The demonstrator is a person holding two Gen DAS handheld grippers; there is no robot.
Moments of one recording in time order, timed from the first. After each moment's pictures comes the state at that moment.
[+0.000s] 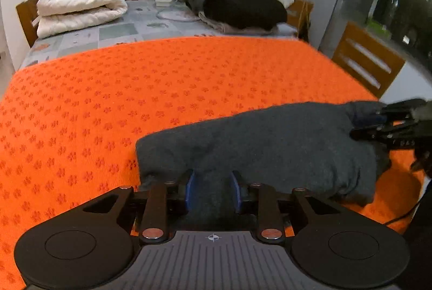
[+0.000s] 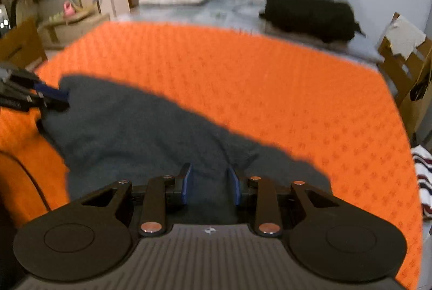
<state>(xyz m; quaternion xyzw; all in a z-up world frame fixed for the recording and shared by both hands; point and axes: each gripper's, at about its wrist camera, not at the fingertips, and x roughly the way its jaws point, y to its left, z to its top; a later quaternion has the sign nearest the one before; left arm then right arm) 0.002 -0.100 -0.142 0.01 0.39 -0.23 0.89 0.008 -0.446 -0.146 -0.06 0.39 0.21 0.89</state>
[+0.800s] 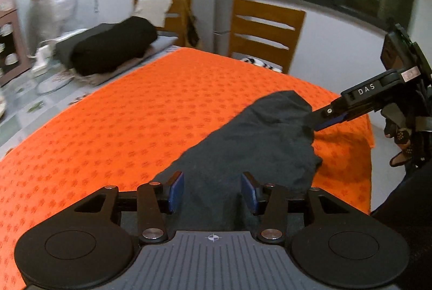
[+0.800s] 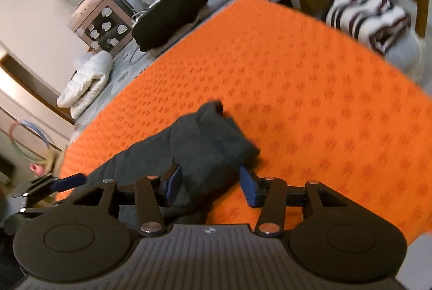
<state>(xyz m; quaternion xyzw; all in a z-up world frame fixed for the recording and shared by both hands) 0.013 -0.218 -0.111 0.15 0.32 -0.44 0.82 -0.062 -0.542 -0.166 0.33 0.39 0.01 0.86</state>
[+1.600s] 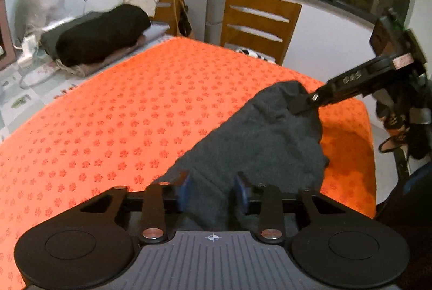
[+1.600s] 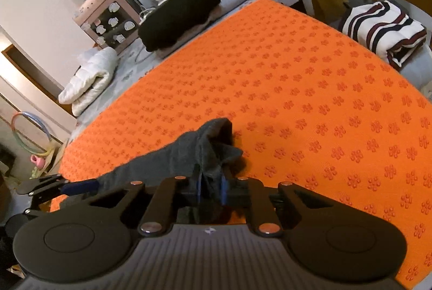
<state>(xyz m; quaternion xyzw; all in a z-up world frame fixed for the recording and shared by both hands) 0.042 -0.227 -0.127 0.15 0.36 -0.46 0.80 -0.022 -0.541 -0.161 0.31 0.38 0.04 0.87</state>
